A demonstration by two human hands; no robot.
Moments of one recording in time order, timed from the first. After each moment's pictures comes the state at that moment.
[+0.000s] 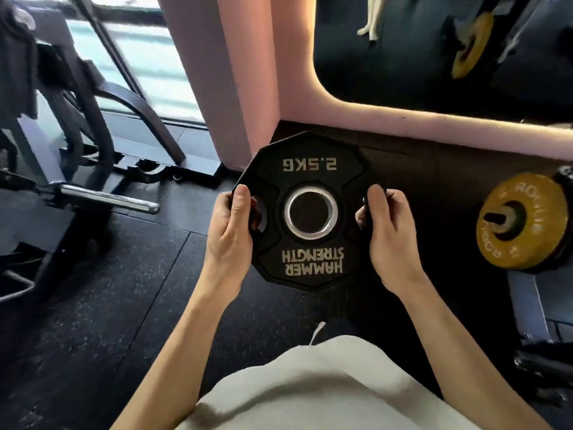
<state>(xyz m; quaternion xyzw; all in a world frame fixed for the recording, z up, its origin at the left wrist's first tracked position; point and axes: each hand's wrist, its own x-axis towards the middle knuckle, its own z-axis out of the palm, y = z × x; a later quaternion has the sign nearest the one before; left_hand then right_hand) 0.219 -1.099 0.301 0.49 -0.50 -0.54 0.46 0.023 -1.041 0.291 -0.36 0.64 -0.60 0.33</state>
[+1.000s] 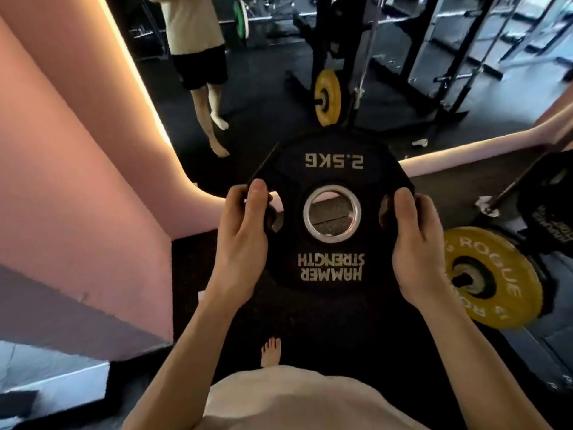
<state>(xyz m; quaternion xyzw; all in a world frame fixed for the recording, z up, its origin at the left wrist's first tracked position) -0.153 -1.687 0.337 0.26 -0.63 -0.64 0.36 -0.276 -1.535 0.322 -0.15 0.73 -0.66 0.07</state>
